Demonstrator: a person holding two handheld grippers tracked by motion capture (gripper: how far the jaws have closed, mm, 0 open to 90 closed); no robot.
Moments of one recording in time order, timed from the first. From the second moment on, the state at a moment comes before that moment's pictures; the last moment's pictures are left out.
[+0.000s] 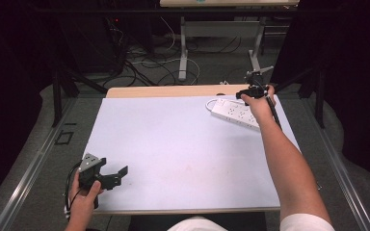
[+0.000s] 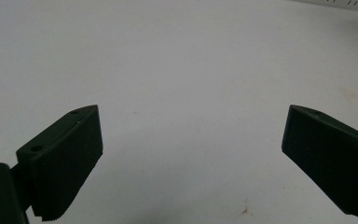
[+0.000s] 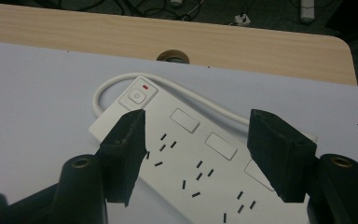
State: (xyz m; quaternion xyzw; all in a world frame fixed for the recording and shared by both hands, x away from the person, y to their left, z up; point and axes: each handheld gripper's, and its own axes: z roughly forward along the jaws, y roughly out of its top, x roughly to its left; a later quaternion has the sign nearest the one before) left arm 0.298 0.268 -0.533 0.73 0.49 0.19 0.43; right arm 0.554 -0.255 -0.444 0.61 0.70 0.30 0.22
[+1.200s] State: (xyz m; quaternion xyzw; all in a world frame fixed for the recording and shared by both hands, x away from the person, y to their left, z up) left arm 0.297 0.269 -0.533 0.73 0.49 0.19 0.43; right arm 0.587 -0.252 -0.487 0.60 0.71 0.30 0.23
